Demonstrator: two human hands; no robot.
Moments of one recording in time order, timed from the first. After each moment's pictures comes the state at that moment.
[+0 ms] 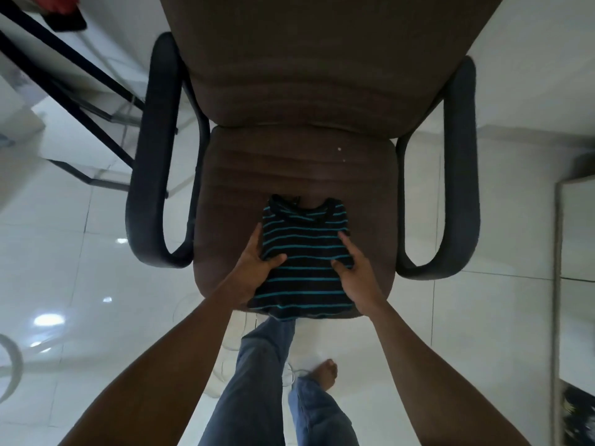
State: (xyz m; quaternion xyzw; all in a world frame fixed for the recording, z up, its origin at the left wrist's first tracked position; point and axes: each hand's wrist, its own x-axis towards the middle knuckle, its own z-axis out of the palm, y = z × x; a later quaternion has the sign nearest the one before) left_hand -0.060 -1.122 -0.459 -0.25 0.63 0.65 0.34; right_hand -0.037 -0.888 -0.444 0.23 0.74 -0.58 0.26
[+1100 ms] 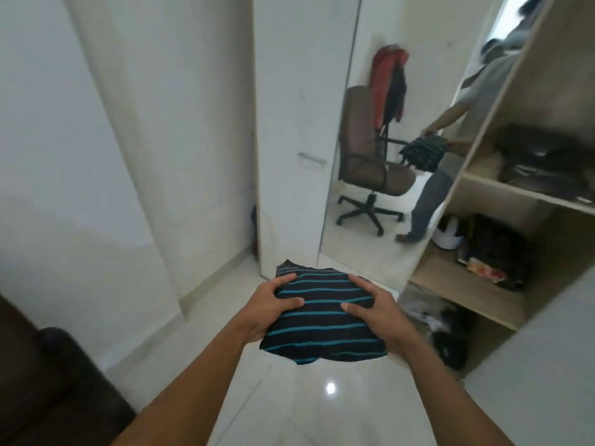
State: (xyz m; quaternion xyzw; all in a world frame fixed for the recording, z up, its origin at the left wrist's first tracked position) left_hand 0.167 -0.547 -0.078 0.31 0.60 0.49 0.55; right_hand 0.399 -0.453 -0.059 0.44 0.68 -0.55 -0.21
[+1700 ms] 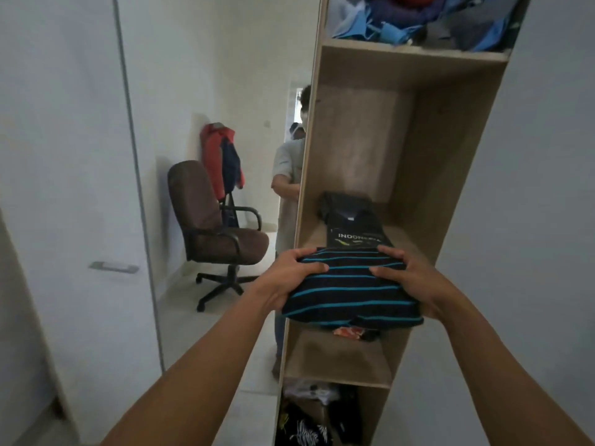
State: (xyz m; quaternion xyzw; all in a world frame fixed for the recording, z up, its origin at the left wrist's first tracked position) left_hand 0.395 -0.149 0.107 0.53 0.42 0.40 0.61; right_hand 0.645 -0.182 0.126 0.60 0.57 -0.39 -0.40
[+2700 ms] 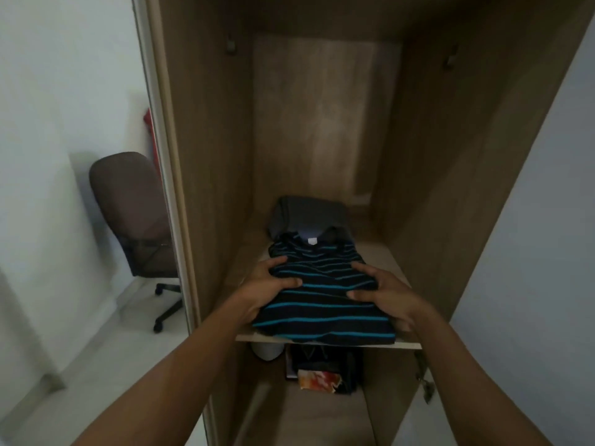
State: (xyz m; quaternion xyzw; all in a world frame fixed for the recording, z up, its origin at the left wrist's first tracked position) left_hand 0.548 0.184 0.055 0.55 0.53 0.36 0.54; right_hand 0.808 0.139 0.059 0.58 0.53 -0.50 -0.36
